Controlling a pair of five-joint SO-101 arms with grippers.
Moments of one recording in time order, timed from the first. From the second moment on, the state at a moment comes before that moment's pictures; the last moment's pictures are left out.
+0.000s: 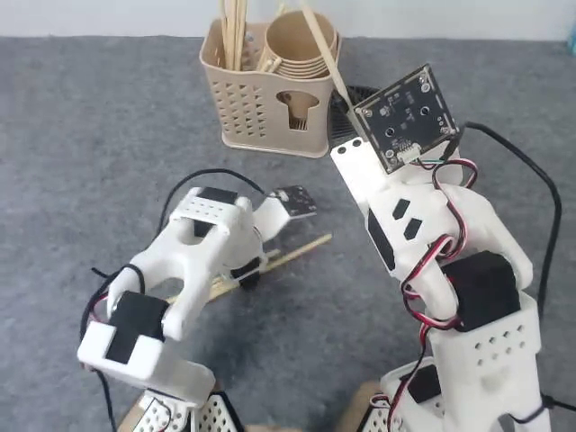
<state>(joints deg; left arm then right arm) 8.4 6.7 36.8 66.3 -40.2 -24.5 -43.9 8.6 54.6 16.5</state>
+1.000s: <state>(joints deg) 12.1 -27.6 29.3 82.2 -30.3 -24.5 -46.7 13.9 54.6 16.3</state>
